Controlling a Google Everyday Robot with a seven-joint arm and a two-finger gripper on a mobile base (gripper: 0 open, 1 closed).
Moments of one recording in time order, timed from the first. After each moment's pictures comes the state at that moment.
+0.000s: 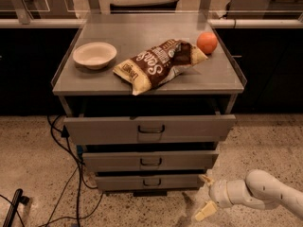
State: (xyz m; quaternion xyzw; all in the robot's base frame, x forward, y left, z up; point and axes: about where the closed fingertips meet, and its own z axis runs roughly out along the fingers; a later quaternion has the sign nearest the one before) arm 0.450 -0.184 0.389 -0.48 0.76 0.31 0.30
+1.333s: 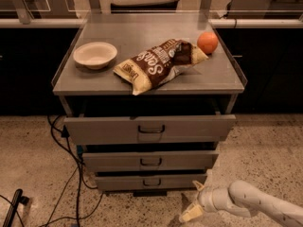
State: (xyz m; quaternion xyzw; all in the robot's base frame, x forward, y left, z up) arm 0.475 -0.166 0.292 -0.44 0.80 0.28 0.31
